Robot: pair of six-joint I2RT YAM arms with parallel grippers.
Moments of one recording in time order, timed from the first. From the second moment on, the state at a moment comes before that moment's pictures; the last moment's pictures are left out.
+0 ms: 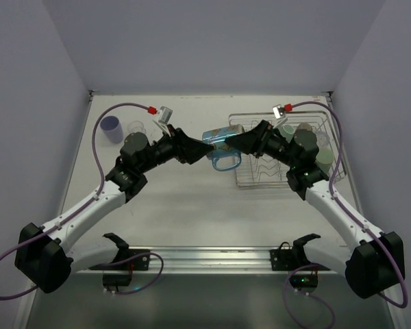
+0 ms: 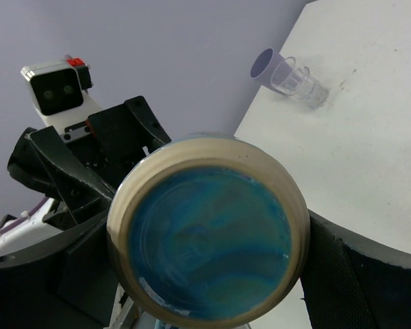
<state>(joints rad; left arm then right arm) -0.58 1.12 0.81 0.33 0.44 -0.73 0.35 1.10 0.77 0.36 -0.62 0.97</state>
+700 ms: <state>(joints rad) -0.56 1.11 0.75 0.48 0.45 -0.82 0.39 1.29 0.73 0.75 -0.70 1.19</state>
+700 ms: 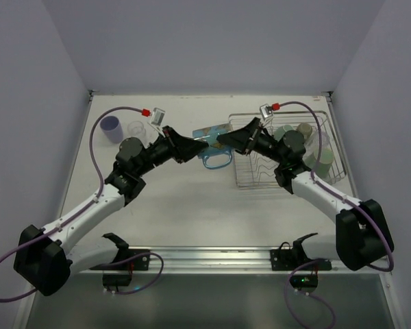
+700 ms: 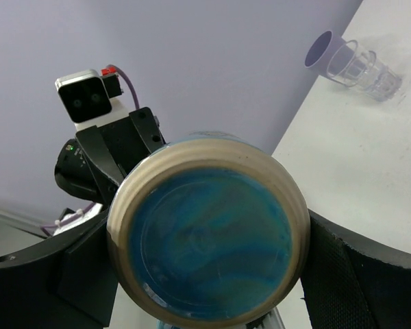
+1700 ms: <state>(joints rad) -0.57 0.91 0.72 0.45 0.43 -0.83 0.46 1.51 0.74 1.24 -0.79 1.54</state>
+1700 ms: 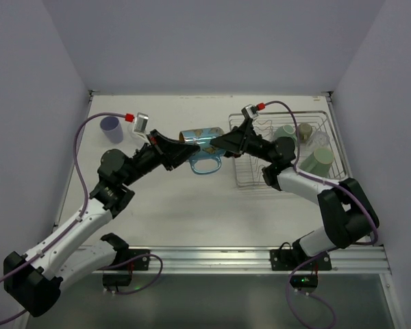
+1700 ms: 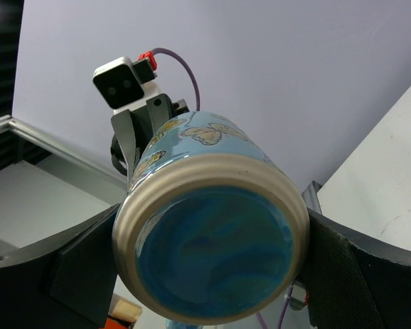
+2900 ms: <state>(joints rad) -0.58 0.73 0.76 0.07 0.30 -0.64 0.42 1.57 0.81 1.26 -0.88 1.54</state>
